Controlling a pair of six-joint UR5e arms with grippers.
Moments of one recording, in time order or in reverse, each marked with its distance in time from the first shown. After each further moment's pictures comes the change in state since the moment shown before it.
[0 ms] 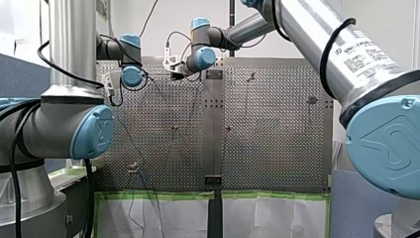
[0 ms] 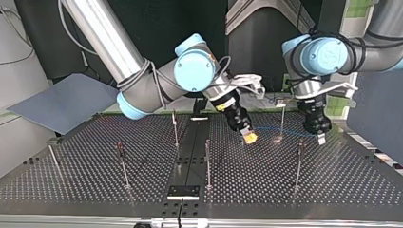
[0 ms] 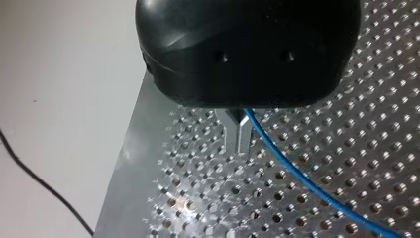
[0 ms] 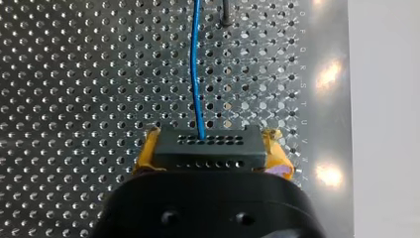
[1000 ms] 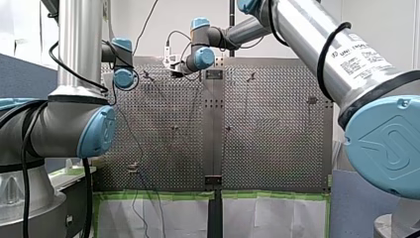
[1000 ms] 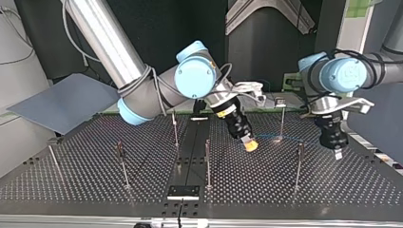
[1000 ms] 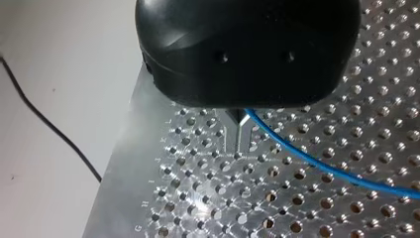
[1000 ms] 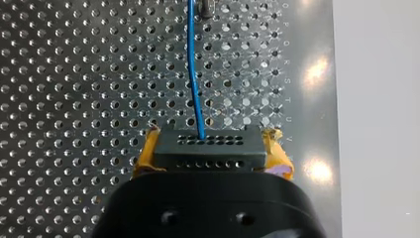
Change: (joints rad) left arm 0.119 -0.075 0.072 0.045 0.121 -0.043; right arm -0.008 0.036 -0.068 0.001 0.005 -0.002
